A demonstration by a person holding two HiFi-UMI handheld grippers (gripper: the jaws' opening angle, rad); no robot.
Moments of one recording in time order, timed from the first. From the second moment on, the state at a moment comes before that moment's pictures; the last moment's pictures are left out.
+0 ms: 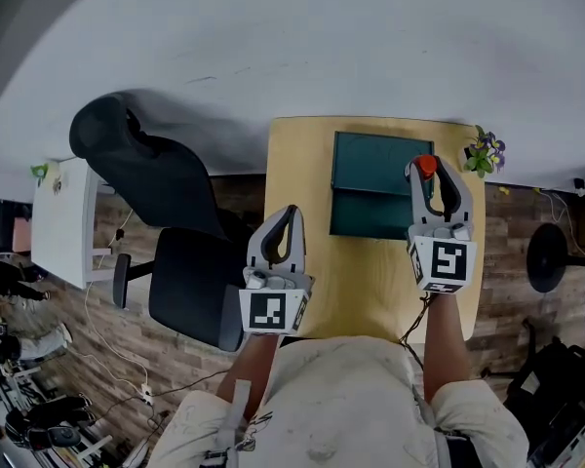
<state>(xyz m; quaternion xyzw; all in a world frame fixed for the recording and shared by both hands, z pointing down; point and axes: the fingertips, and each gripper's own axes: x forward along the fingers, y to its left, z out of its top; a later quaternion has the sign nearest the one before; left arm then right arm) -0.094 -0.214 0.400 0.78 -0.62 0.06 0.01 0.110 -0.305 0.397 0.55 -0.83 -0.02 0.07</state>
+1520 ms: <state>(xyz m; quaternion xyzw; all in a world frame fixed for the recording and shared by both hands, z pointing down) -0.159 -0.215 0.389 0.80 -0.60 0.06 -0.01 0.062 -0.226 0.366 0.57 -0.81 -0.03 0.09</state>
